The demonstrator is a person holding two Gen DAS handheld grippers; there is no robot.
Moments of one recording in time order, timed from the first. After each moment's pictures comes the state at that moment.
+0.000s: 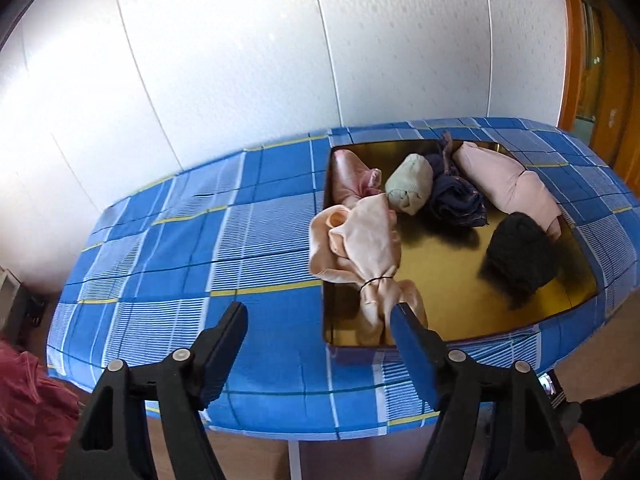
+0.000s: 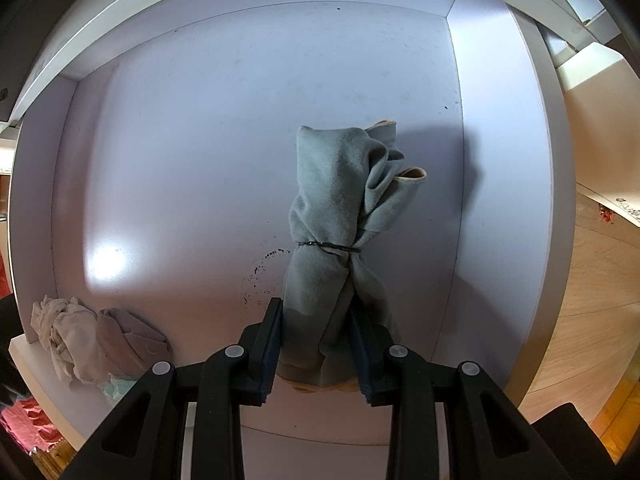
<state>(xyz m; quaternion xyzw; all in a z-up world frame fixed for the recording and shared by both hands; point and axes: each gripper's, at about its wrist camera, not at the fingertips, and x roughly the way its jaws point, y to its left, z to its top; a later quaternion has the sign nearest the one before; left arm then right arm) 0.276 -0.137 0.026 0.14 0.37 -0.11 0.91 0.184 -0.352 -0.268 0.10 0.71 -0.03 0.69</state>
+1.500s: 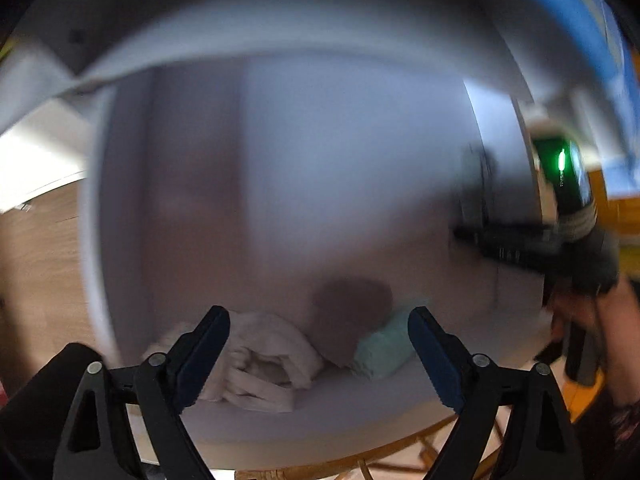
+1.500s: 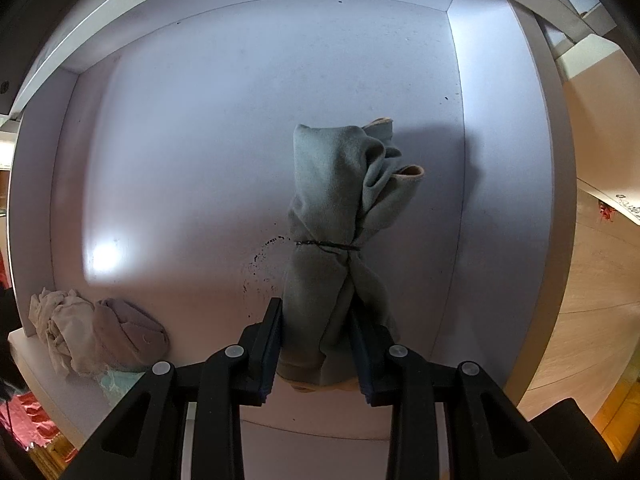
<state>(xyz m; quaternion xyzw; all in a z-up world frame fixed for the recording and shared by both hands) 0.197 -0.149 -0.241 0.06 0.70 -0.20 0.68 0.185 -0.360 -0.273 0.10 0.72 -0.03 0.69</state>
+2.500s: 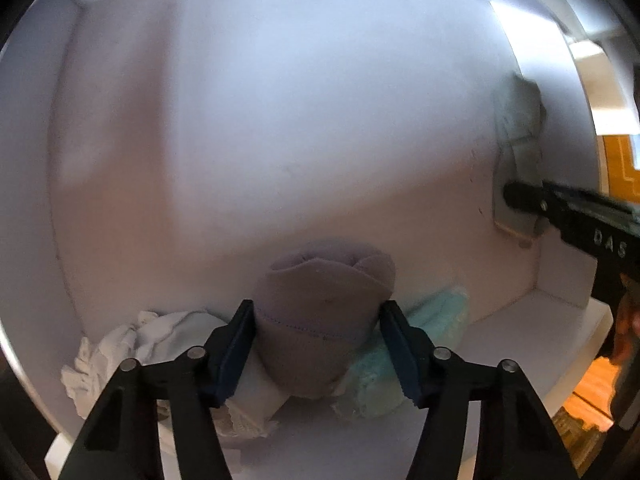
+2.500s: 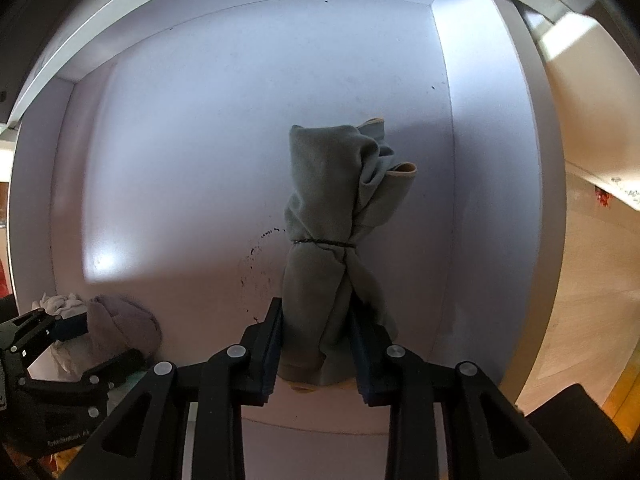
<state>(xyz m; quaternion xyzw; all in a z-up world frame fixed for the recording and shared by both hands) 0.181 -0.199 -0.325 0.08 0.75 -0.18 0.63 0.175 -0.369 -0.268 0.12 0.71 -0.05 0.69</state>
